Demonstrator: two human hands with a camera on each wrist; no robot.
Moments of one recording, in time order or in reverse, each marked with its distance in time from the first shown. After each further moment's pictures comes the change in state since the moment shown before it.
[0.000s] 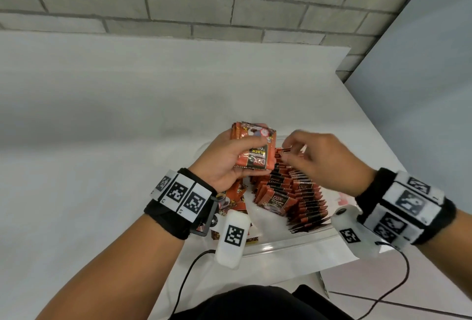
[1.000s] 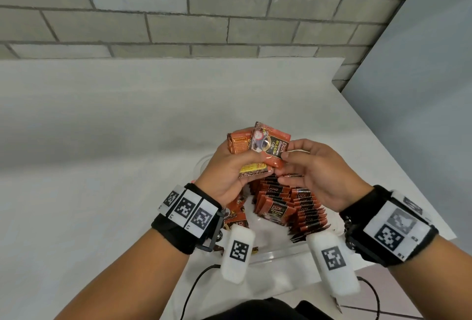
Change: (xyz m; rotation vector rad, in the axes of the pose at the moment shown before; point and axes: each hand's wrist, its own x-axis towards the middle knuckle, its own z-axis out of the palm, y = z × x) left_hand -0.001 -0.006 0.013 -0.004 0.028 0.141; right_hand -0.006 -0.016 0.006 1.215 0.053 0.417
